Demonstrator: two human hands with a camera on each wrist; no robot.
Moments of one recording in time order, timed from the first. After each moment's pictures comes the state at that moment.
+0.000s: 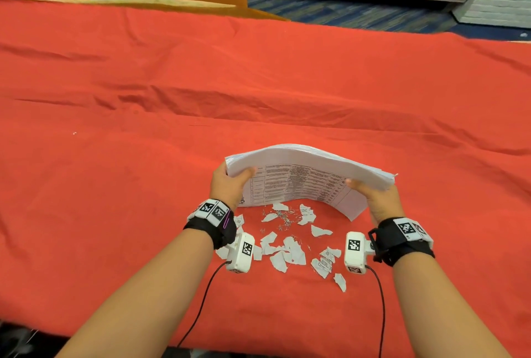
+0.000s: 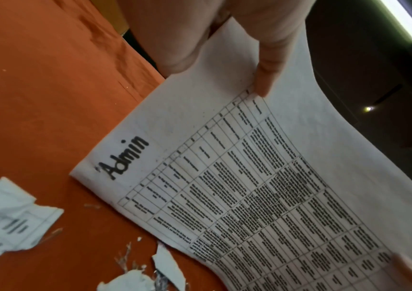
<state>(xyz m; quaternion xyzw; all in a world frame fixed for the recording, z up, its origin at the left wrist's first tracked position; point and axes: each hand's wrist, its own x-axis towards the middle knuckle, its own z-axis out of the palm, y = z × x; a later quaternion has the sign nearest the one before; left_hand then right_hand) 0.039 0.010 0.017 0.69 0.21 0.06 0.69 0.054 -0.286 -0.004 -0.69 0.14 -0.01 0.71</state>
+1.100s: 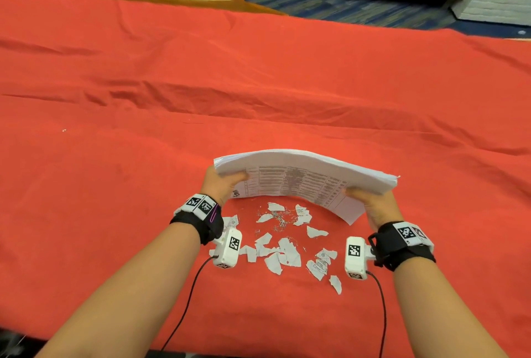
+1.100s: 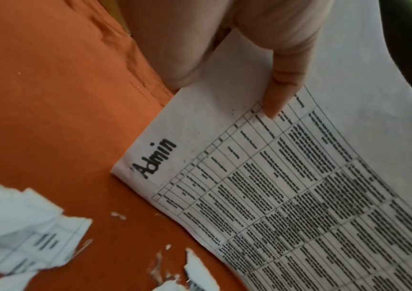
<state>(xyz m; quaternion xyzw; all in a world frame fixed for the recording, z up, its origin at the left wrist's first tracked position) 0.053 0.021 0.008 0.70 0.20 -0.02 0.69 0.057 -0.294 -0.011 -0.70 0.13 0.04 0.71</state>
